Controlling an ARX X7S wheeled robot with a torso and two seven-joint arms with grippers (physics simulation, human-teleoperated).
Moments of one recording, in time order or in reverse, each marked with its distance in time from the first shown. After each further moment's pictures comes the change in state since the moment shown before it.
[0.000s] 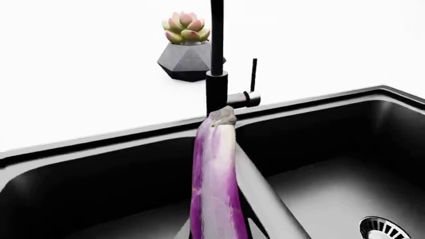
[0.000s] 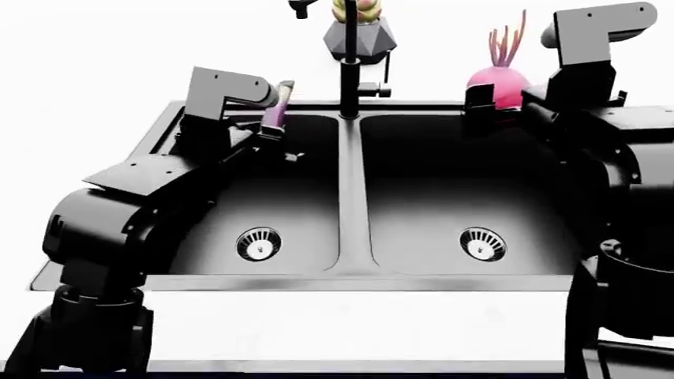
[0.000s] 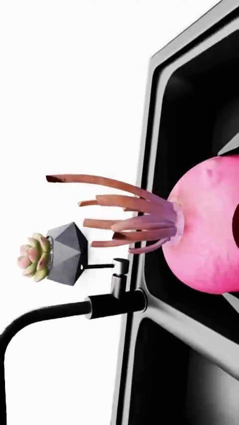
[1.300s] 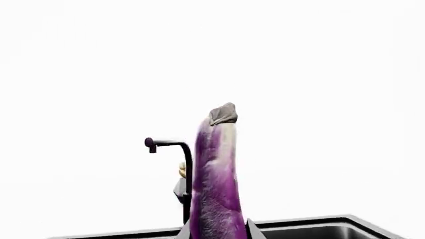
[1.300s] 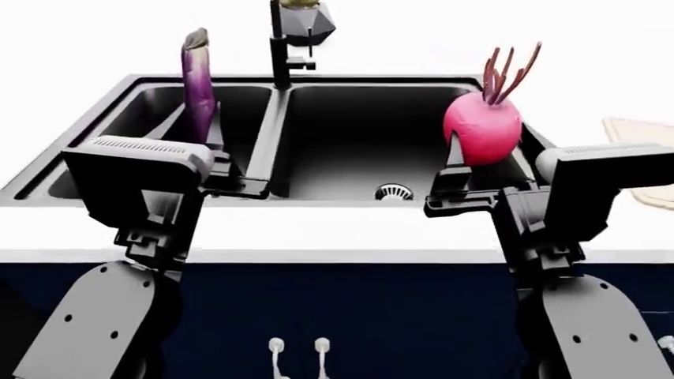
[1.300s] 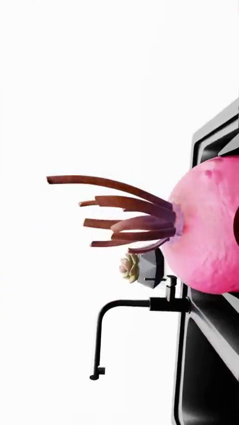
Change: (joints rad) left arm 0.523 -0.050 -0.105 0.632 0.130 0.485 -0.233; right arm -0.722 -0.158 0.112 -0.707 0.010 -0.496 0.169
